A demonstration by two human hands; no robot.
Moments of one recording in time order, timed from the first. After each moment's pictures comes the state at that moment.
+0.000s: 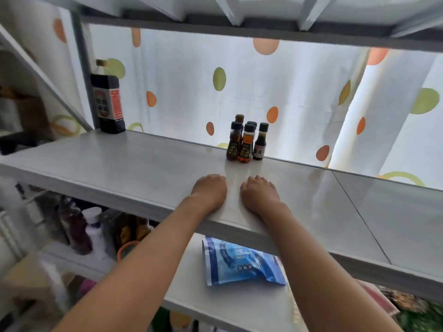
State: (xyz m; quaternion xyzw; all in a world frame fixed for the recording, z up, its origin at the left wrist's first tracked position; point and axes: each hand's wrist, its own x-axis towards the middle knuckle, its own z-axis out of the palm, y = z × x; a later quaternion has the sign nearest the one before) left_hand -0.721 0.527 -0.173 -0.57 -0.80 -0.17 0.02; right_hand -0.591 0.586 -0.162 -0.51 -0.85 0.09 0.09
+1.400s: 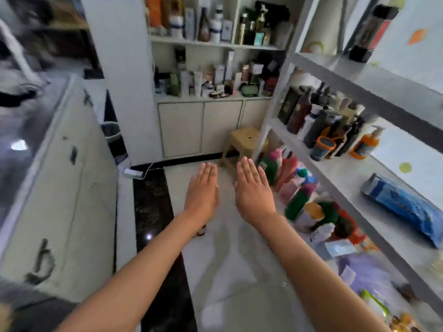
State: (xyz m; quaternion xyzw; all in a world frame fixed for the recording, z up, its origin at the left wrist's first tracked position) left_hand -0.528 -0.122 -0.368 -0.11 -0.98 -0.18 0.04; right_hand -0.500 0.023 -0.328 0.08 -0.99 0.01 0.07
